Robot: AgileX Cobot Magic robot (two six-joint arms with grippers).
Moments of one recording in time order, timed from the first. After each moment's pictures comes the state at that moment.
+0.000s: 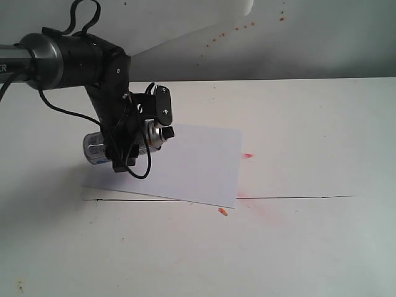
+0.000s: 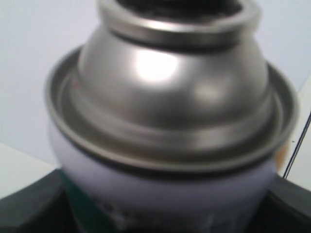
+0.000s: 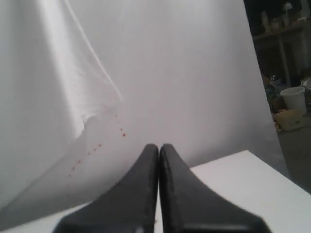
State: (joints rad) left arm -0.58 2.12 -1.54 0.15 0.89 0.92; right arm -0.12 0.01 0.00 0.32 -0.09 -0.05
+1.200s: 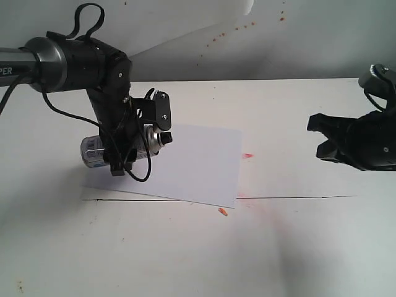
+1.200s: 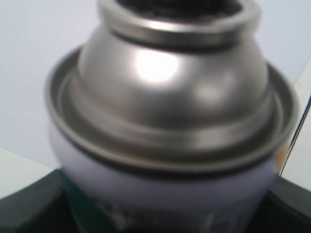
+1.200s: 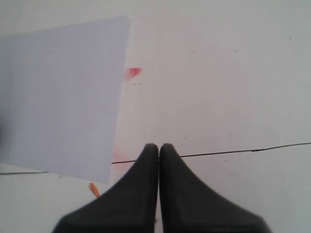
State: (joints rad) left arm -0.58 2.13 -1.54 0.17 0.92 0.92; right arm 0.12 1.44 -0.73 0.75 0.39 -0.29
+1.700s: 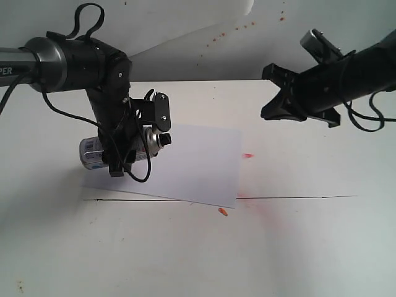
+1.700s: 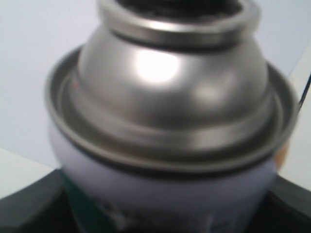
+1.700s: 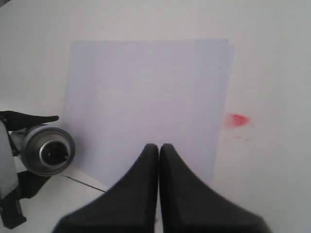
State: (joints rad) left arm -0.58 2.13 -1.54 0.17 0.94 0.92; right arm 0.12 1.88 -1.26 0.95 0.73 -0.42
